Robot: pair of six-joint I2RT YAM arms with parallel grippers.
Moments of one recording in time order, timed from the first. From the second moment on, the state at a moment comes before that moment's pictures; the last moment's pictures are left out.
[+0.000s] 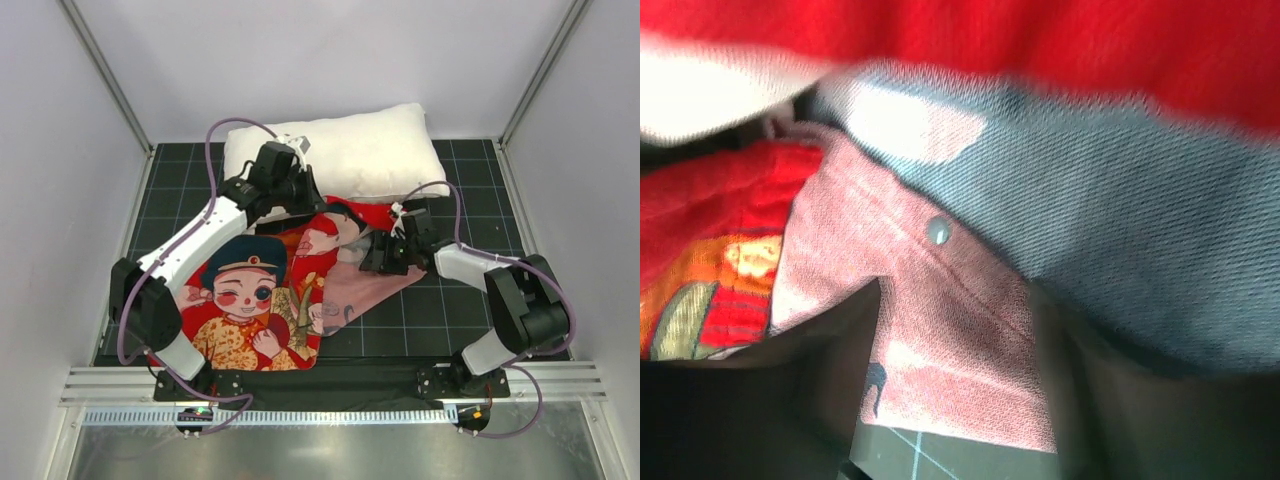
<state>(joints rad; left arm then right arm) -0.58 1.62 1.48 -0.50 0.22 -0.58 0.34 1.54 0.71 -0.06 -0.39 0.49</state>
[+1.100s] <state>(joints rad) -0.52 1.67 1.45 -0.50 0.09 -0.54 0.52 1.47 0.61 0.42 -0.50 0.42</state>
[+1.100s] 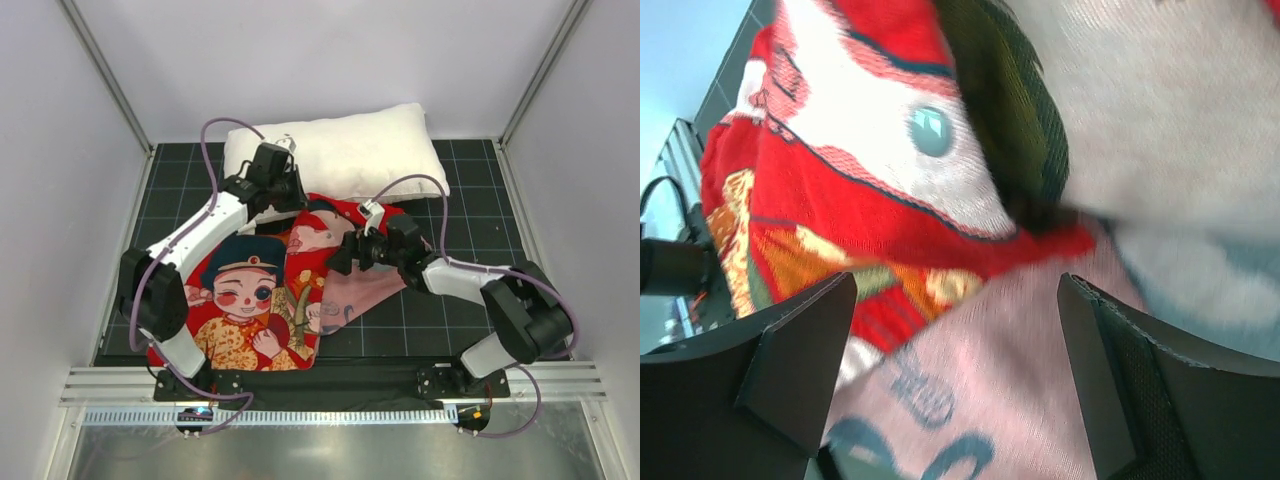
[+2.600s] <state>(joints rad) -0.39 1.73 1.33 -0.24 0.18 -0.53 0.54 1.72 0.79 0.41 -0.66 0.35</state>
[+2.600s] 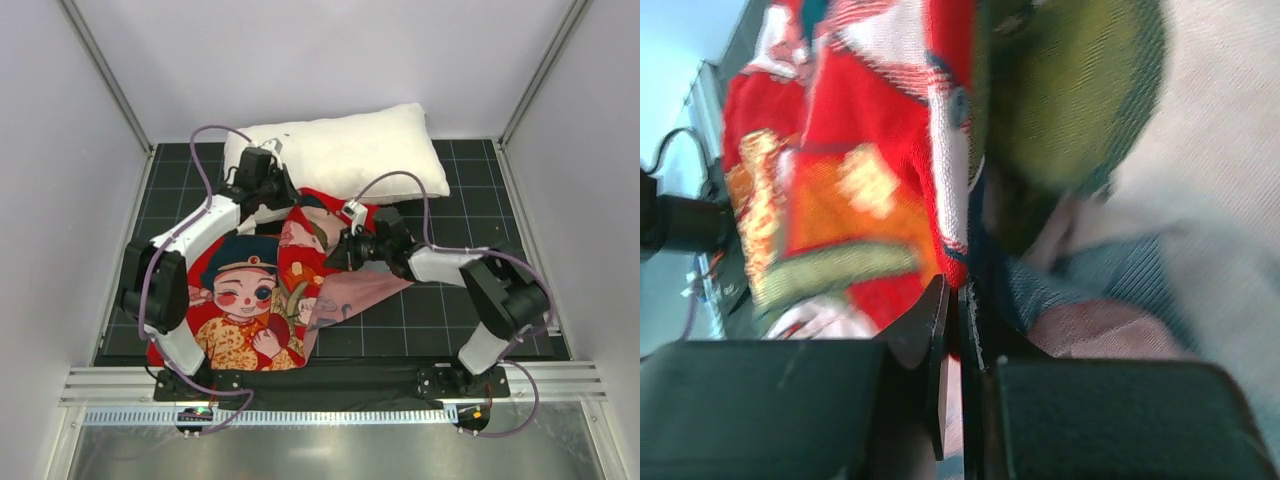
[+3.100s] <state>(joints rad) -0.66 1.66 1.29 -0.24 0.25 -0.60 0.68 0.84 0.51 -0.21 -0.38 0.61</state>
